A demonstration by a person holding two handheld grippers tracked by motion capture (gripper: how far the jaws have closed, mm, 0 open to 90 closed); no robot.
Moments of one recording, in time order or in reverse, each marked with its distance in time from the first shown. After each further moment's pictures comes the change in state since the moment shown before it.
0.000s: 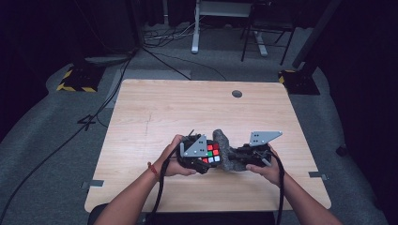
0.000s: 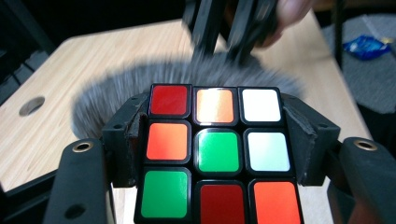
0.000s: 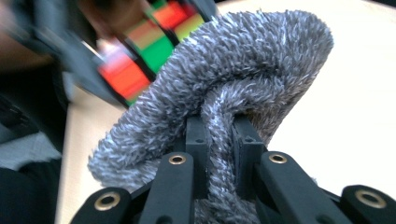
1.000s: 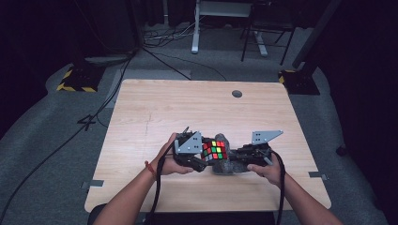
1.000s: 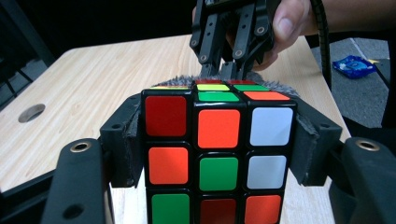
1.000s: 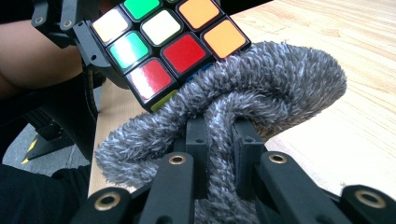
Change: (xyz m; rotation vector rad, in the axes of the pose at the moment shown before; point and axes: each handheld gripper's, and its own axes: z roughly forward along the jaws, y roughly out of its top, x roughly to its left) left arm 0.008 -0.005 -0.009 -0.050 -0.019 -0.047; right arm -0.007 -0.005 -0.001 -0.060 0.107 0.059
